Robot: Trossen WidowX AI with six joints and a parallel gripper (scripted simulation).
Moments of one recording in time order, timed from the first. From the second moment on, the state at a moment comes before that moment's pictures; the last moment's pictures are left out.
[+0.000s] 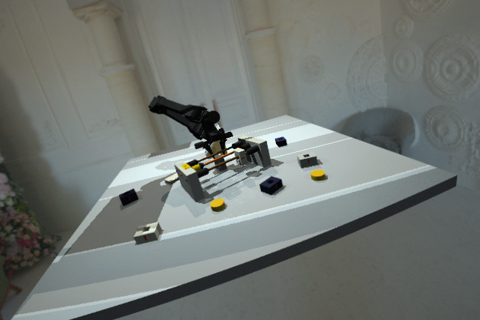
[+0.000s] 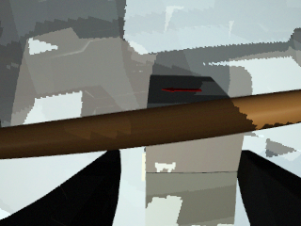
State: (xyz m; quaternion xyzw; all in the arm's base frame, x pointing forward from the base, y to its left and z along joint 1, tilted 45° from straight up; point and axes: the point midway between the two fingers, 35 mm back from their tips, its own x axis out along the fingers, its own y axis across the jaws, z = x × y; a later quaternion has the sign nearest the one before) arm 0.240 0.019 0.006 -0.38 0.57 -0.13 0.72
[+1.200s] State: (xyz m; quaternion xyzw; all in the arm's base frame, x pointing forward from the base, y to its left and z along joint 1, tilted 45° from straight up) arm 0.185 0.001 0.021 -0.38 0.57 -0.13 0.72
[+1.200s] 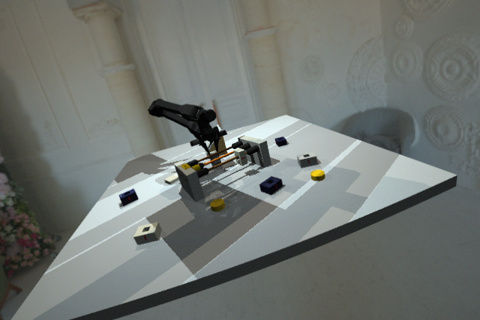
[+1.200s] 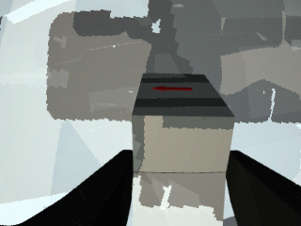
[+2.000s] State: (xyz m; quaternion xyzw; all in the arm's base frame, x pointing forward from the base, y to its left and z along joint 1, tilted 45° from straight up) arm 0.175 0.007 0.029 -0.38 0.57 -0.13 0.71
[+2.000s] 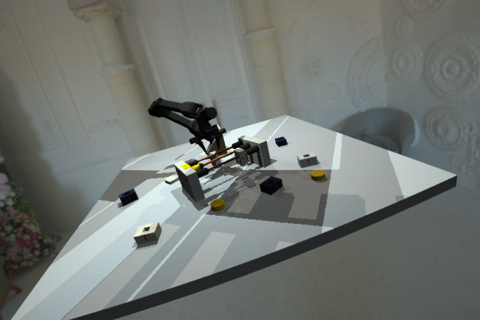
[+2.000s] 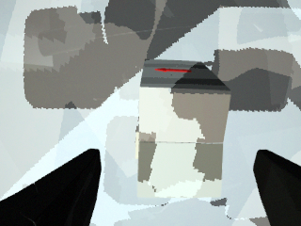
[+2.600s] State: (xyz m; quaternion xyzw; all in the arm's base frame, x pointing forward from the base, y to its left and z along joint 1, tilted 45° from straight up) arm 0.170 0.033 0.060 -0.57 0.62 0.03 0.54
